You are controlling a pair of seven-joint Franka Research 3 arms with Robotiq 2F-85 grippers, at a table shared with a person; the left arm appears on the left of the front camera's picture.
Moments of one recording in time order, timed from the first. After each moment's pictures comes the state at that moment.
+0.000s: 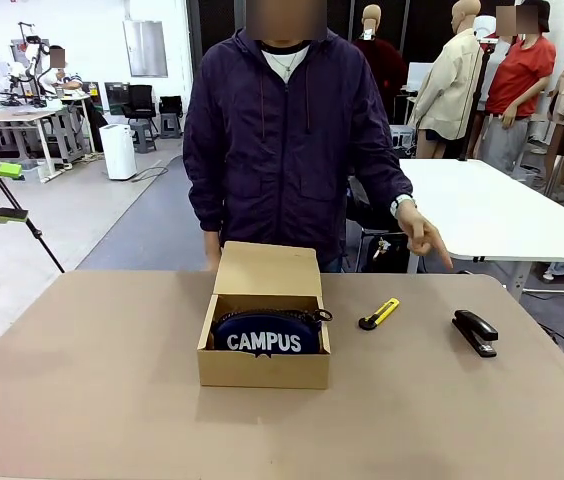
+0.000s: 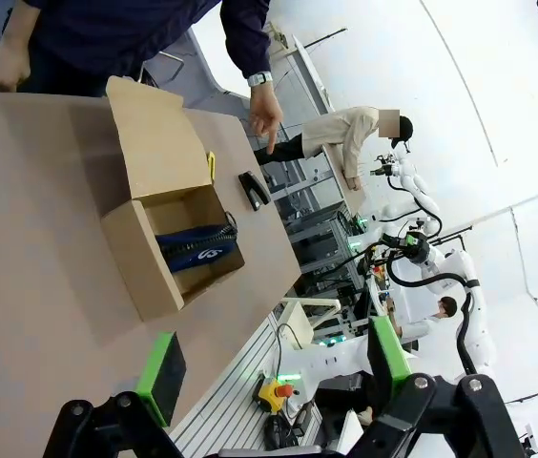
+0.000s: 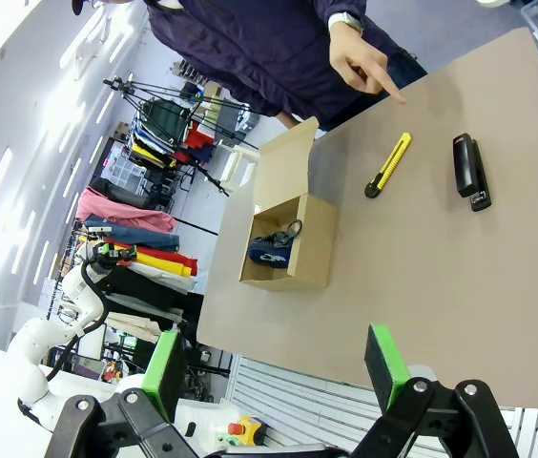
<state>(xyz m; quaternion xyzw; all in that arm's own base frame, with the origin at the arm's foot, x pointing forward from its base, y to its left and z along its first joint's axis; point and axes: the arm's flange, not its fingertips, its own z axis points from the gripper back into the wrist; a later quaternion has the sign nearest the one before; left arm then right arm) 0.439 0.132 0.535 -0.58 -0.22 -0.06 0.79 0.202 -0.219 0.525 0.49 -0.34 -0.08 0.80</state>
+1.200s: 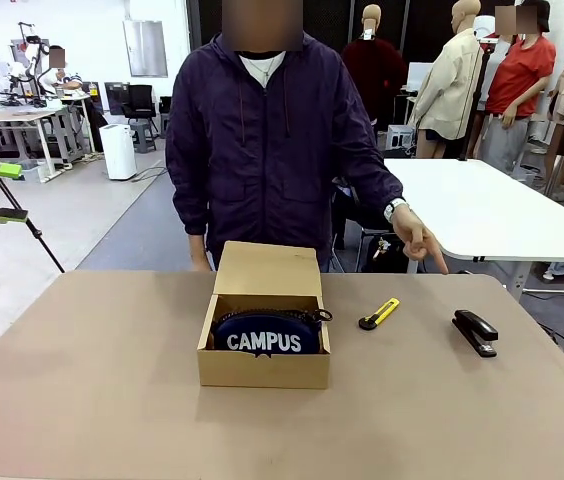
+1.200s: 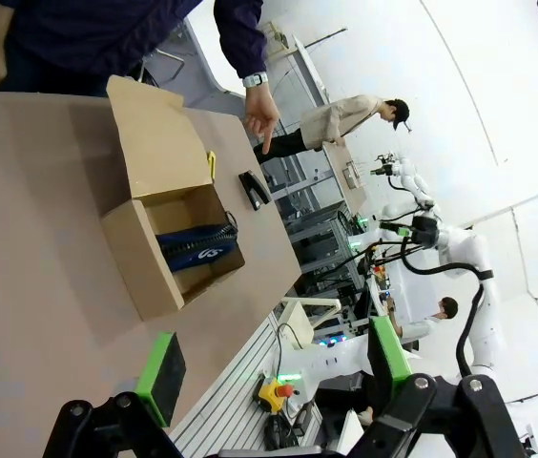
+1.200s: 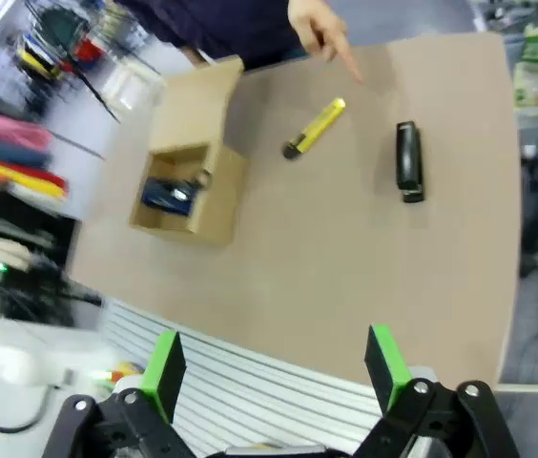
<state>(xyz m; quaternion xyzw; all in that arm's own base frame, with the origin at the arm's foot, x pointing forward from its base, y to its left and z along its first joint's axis) 0.439 0.132 0.535 -0.58 -0.22 -0.06 0.79 0.269 -0.155 0.577 0.30 -0.28 0.02 0.91</state>
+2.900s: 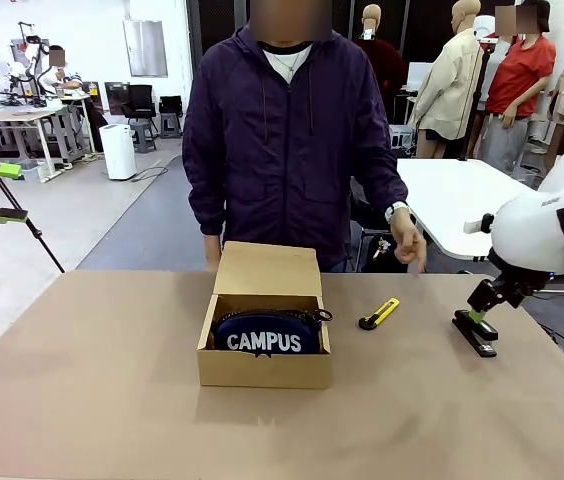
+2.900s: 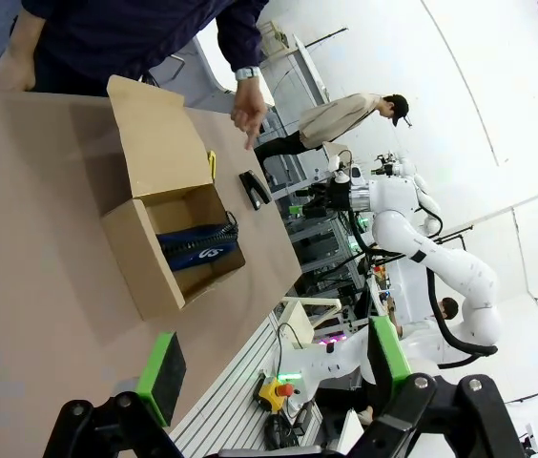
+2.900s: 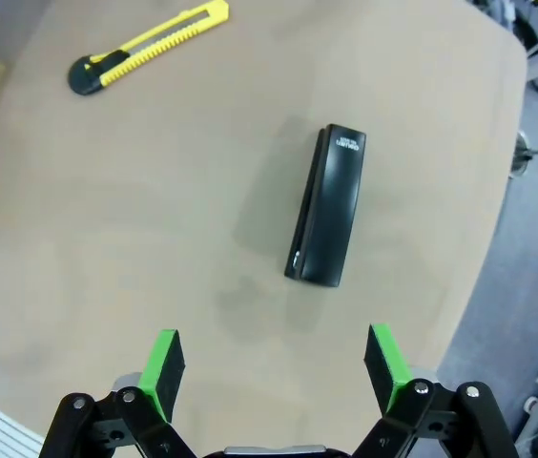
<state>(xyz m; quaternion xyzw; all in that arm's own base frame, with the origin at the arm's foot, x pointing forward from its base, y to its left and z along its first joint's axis) 0.439 0.132 0.535 -0.57 -0.22 -0.06 0.79 0.471 -0.017 0.399 0.00 -0.15 0.18 0.97</state>
